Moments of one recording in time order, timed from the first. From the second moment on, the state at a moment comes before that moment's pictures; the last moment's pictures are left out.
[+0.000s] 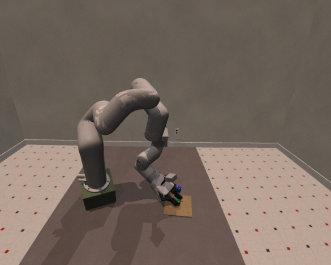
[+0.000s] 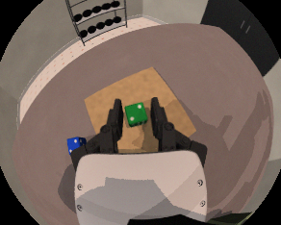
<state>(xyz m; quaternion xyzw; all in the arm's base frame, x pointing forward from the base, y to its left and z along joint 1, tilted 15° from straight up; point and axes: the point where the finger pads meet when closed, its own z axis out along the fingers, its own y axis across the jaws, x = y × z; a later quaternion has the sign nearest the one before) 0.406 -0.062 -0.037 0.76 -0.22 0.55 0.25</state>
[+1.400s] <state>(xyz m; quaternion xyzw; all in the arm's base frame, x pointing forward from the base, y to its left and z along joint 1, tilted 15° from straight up) 0.375 -0.026 0.028 0.76 -0.22 0.55 0.25</state>
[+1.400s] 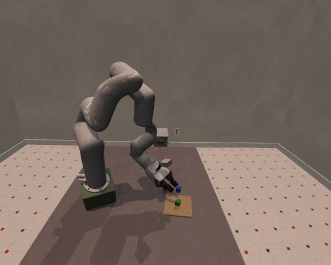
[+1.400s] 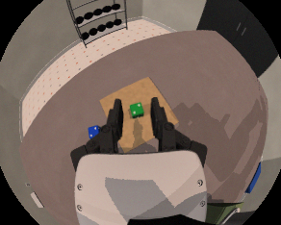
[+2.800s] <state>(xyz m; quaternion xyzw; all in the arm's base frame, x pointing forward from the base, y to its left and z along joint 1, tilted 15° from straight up) 0.401 -0.040 0.058 0.90 -0.29 0.30 0.15</state>
